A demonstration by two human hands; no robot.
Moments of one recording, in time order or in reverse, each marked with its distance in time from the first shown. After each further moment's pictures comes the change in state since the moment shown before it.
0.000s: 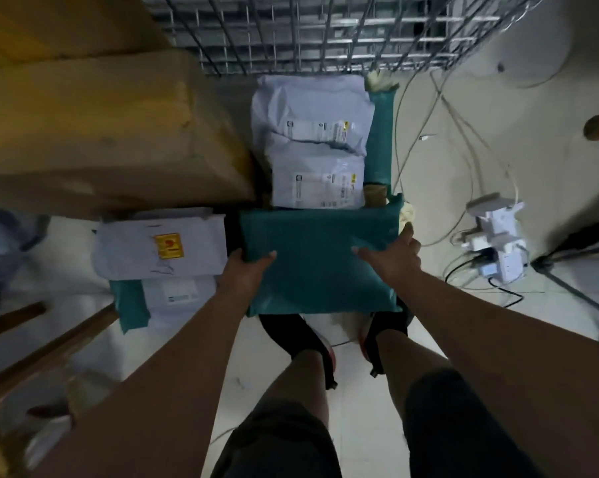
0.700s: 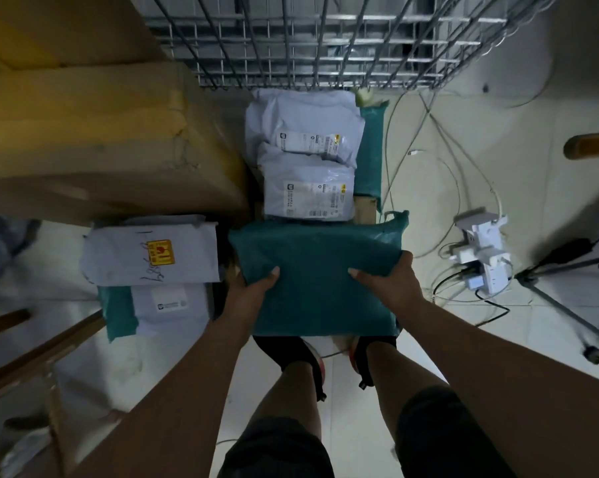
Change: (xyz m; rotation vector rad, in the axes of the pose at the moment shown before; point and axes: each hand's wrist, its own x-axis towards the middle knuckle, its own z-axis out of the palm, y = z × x) left_hand -0.026 -0.015 0.027 -0.374 -0.041 -0.078; right_hand -0.013 0.036 -0.014 0.261 -0.002 -0.122
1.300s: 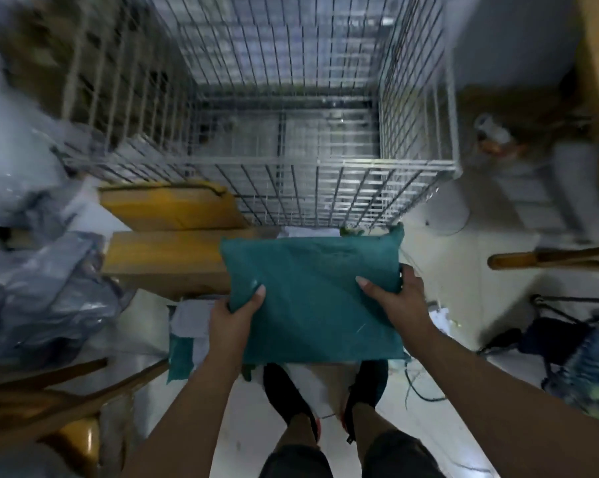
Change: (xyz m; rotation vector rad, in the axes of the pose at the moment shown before) left_hand -0.299 0.181 -0.012 -0.042 0.202 0.362; right_hand -0.215 -0.197 -0.183 0.218 0.018 -0.361
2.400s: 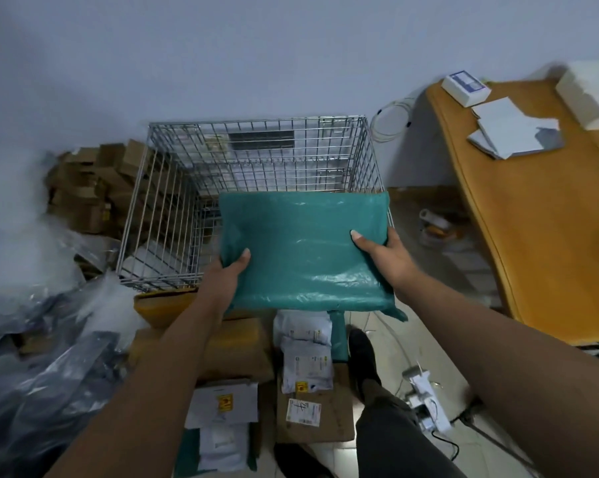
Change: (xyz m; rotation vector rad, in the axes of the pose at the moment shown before) left_hand -0.074 0.298 -0.019 -0.003 -0.277 0.298; right_hand -0.041 -0.291 -0.066 0.300 -0.032 -0.200
